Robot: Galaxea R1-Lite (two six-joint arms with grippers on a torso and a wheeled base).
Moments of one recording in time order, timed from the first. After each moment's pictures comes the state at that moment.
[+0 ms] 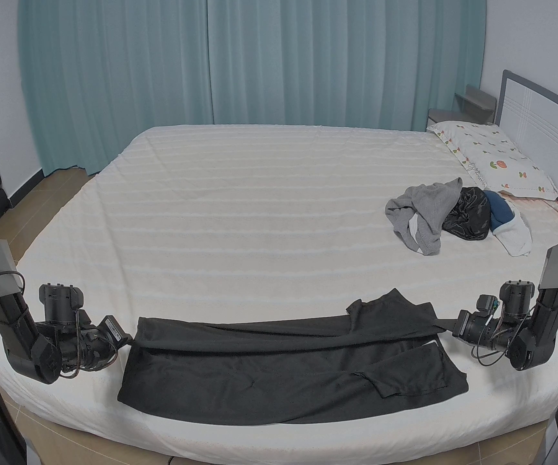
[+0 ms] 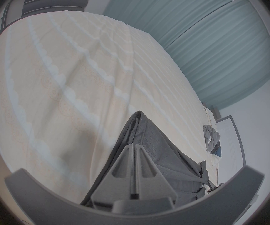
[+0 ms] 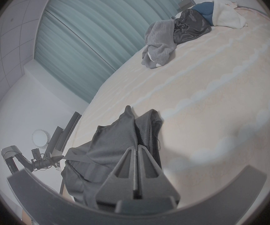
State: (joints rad) left arm 0.06 2.08 -0.37 -0.97 -0.24 -0.75; right arm -0.10 2.36 -0.48 -1.32 0.58 0.44
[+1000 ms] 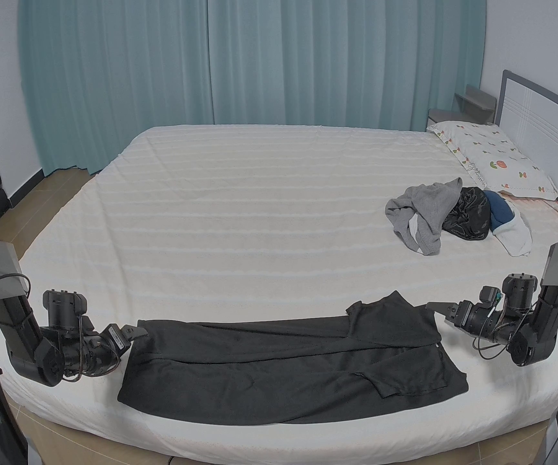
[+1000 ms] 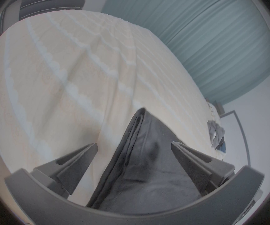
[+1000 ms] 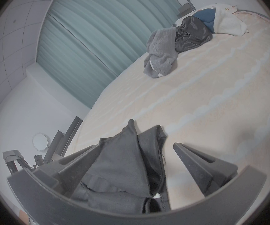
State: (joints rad) left arm 0.06 2.12 -0.36 -0.97 -0.23 -0.69; right arm -0.09 2.34 -0.50 -1.35 0.57 0.48
